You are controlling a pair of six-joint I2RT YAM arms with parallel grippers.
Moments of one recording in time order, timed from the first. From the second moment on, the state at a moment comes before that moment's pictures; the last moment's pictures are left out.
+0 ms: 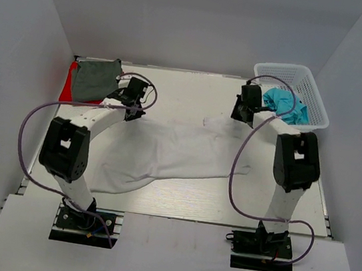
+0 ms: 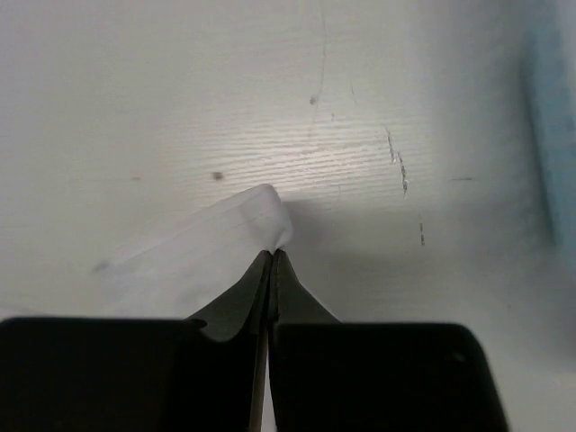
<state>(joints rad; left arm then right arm) -0.33 1.73 1.23 -0.47 -0.39 -0.67 0.28 1.97 1.36 -0.18 0.15 0.34</state>
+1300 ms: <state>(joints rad) -0.33 0.58 1.41 -0.37 -0.19 -0.55 0.29 0.80 1.64 -0.19 0.03 0.10</state>
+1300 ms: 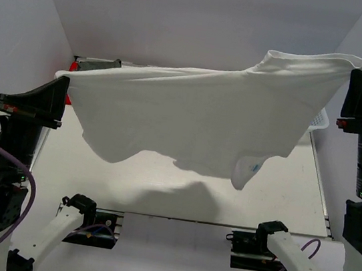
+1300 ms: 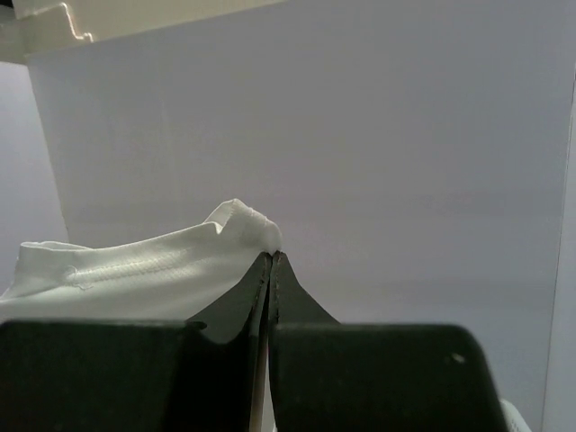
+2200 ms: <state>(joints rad) -0.31 1.55 1.12 -0.41 -0.36 -0.69 0.26 1.71 1.32 -0.11 0.14 0.16</state>
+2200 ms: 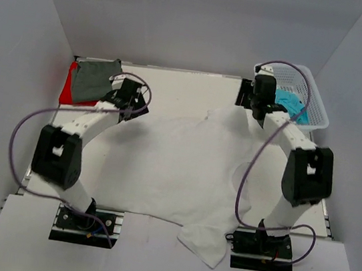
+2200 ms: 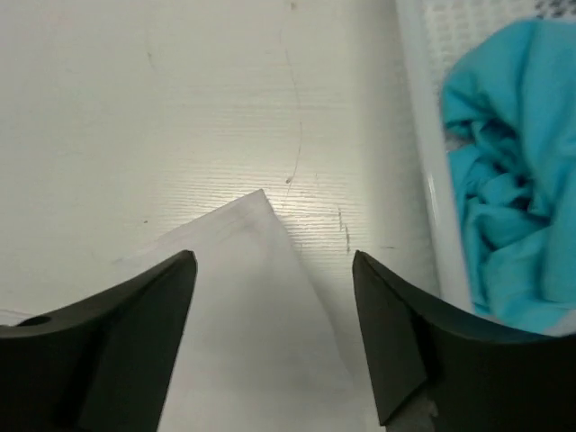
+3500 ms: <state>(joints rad) -0.30 2.12 1.58 -0.62 -0.29 -0.63 0.31 1.97 1.33 -0.47 0.14 0.35</state>
